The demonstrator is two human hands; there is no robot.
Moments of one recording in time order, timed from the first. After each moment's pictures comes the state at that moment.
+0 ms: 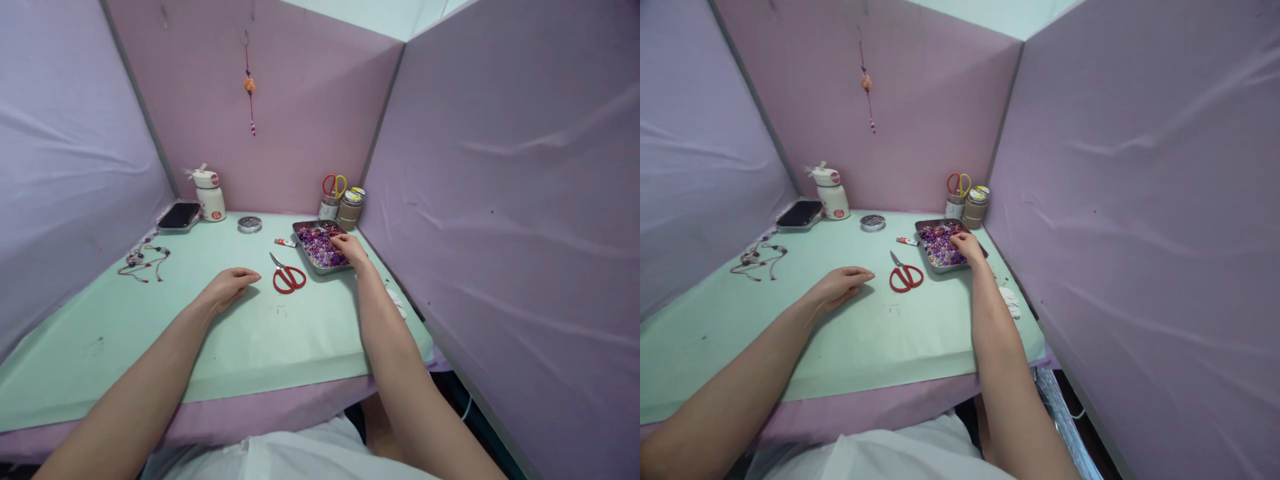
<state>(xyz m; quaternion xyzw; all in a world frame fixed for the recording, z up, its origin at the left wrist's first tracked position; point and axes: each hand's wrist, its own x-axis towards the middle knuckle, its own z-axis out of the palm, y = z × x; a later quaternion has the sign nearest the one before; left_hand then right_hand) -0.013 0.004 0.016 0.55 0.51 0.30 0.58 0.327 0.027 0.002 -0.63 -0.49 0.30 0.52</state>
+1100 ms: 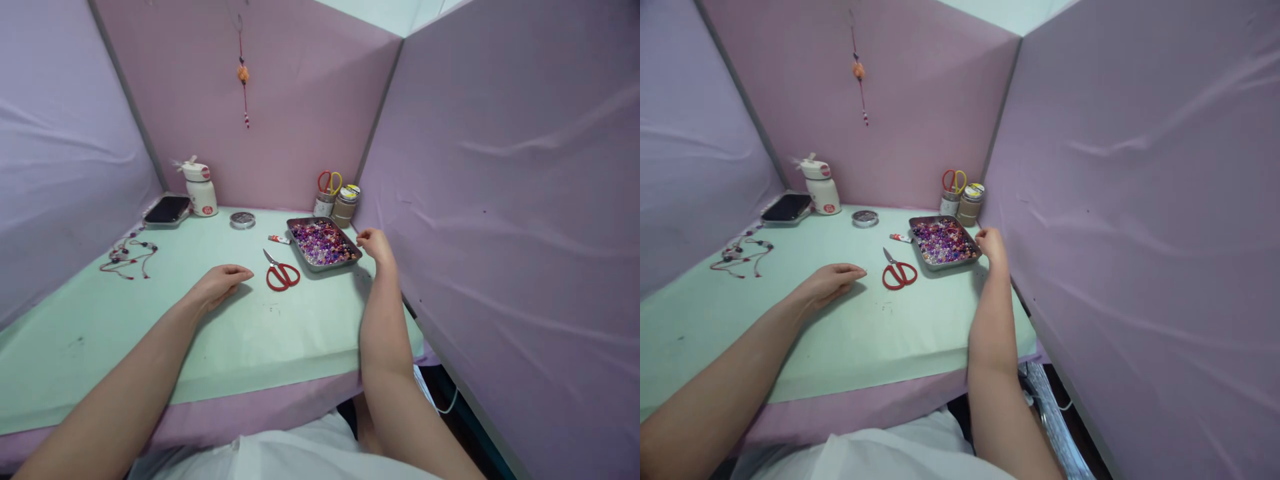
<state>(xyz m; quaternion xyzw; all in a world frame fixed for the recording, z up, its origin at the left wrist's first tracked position) -0.013 0.003 0.019 0.56 0.52 0.28 0.58 0.376 -0.021 0.039 -0.78 -0.49 0.10 0.37</state>
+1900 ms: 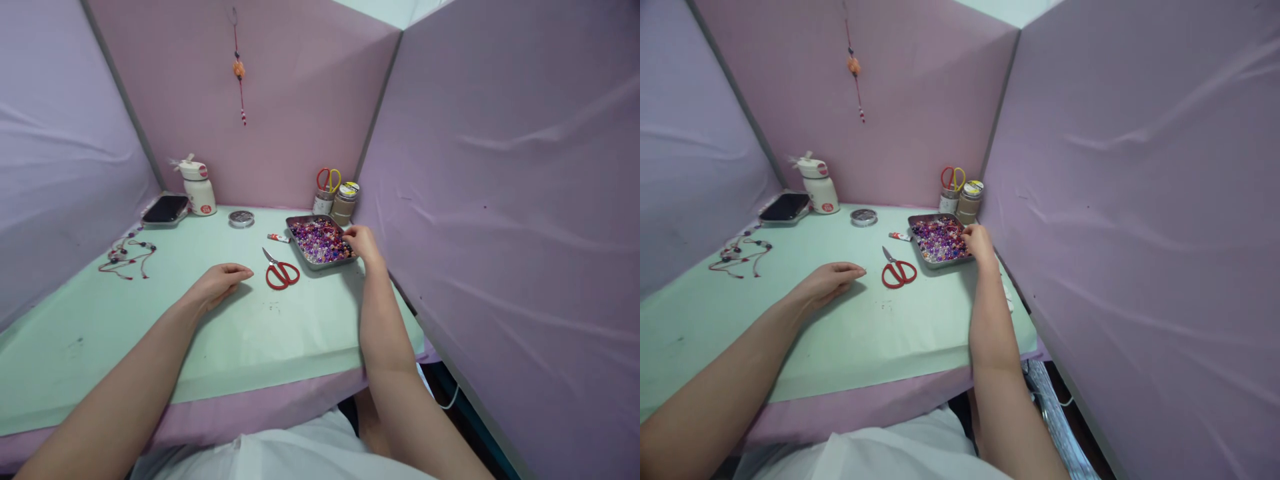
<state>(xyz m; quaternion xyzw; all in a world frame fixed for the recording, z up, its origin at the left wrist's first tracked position) -0.012 0.001 0.020 0.56 0.52 0.29 0.58 0.353 -0.012 0.038 -0.76 -0.57 0.02 0.31</state>
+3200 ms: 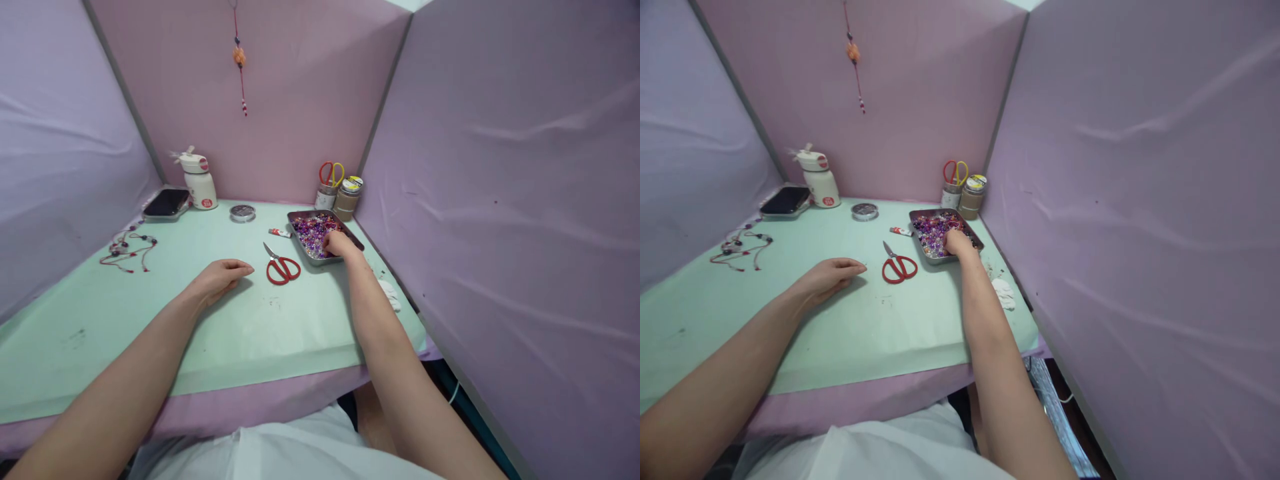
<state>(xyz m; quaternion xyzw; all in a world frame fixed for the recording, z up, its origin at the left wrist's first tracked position) -0.008 -0.006 0.026 0.55 0.54 0.29 0.56 0.317 0.030 0.012 -0.73 -0.67 0.08 0.08</state>
